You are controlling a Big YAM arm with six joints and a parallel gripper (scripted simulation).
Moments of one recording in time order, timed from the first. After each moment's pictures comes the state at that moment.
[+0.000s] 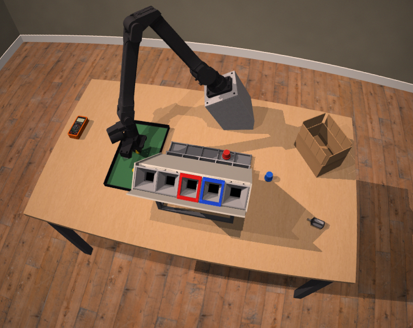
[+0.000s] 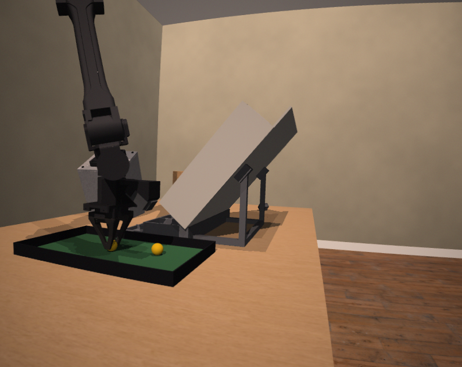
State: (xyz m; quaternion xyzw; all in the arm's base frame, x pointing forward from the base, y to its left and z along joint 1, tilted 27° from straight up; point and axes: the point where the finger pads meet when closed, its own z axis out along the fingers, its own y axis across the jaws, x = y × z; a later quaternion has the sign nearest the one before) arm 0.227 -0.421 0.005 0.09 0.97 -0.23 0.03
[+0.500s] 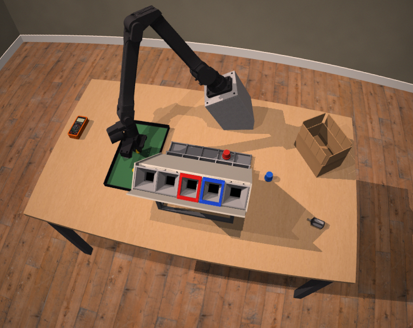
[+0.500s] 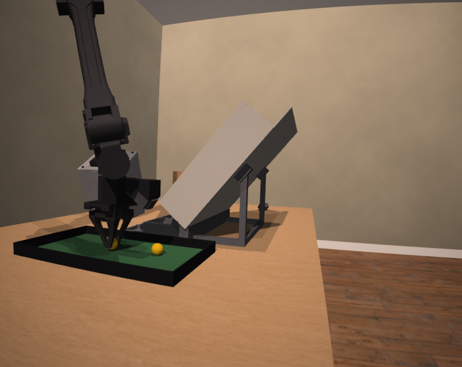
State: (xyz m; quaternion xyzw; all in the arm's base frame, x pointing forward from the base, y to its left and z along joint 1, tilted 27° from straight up) arm 0.227 -0.418 0.006 0.08 0.97 -0.22 0.03
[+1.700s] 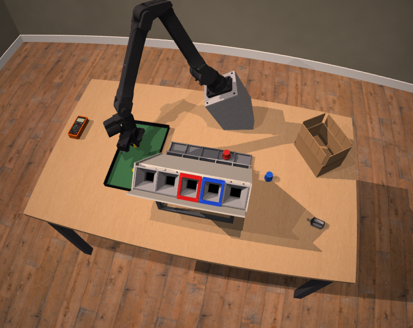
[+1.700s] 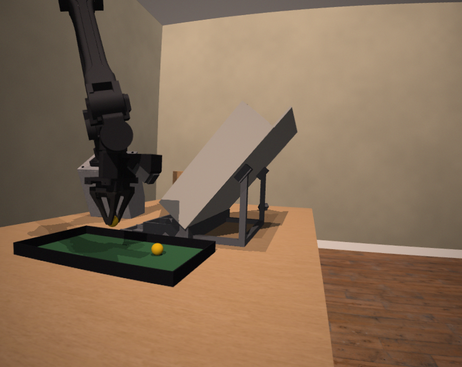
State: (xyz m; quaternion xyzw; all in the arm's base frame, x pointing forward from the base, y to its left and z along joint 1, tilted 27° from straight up) arm 0.228 -0.397 0.052 0.08 0.97 -0.23 0.03
